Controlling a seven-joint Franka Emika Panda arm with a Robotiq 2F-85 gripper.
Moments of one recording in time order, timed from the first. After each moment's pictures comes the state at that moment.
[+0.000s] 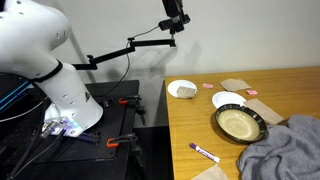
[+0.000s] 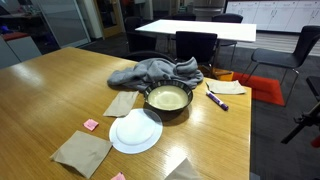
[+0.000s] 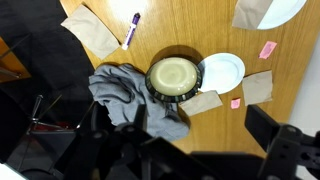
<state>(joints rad) -0.09 -0.74 0.20 -2.74 0.02 2.35 0.30</state>
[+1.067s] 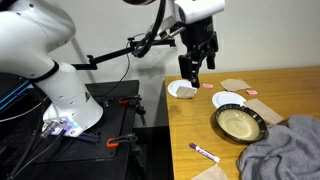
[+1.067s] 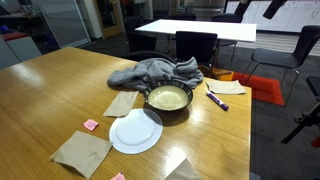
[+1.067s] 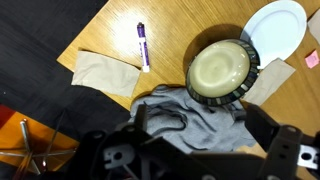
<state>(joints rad) -0.28 -0.30 0.16 -2.72 0.01 2.71 0.64</state>
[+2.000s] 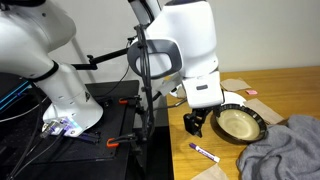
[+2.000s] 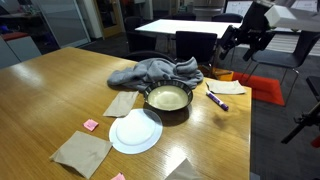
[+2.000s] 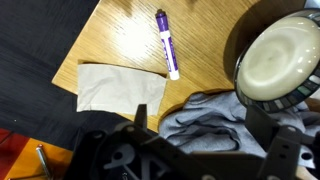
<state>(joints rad) -0.30 0.17 0.00 -2.67 -0.10 3.12 0.72</state>
